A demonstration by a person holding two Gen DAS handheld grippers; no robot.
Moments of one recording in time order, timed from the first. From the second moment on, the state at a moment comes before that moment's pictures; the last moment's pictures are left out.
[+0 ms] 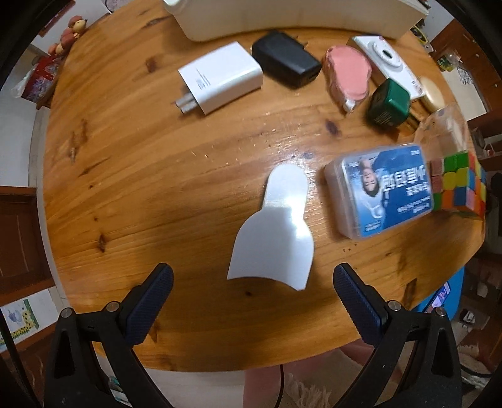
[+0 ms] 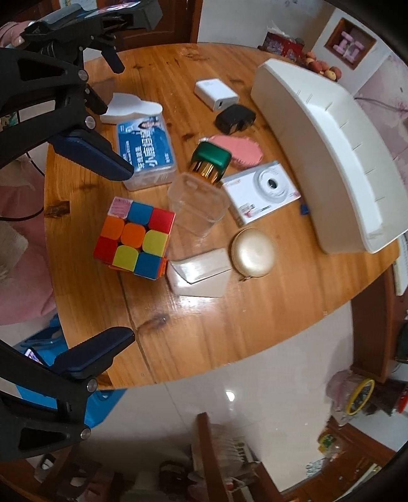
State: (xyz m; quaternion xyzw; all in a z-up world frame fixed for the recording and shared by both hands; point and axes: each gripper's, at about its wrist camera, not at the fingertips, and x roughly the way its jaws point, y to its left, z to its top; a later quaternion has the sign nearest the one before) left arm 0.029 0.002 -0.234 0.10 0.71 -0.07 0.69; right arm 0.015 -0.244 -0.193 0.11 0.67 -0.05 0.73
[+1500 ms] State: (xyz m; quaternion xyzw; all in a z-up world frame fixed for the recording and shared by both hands) left arm 0.028 -0.008 -0.240 0.10 0.71 -0.09 0.69; right arm 0.005 -0.237 -0.248 0.16 0.71 -0.07 0.69
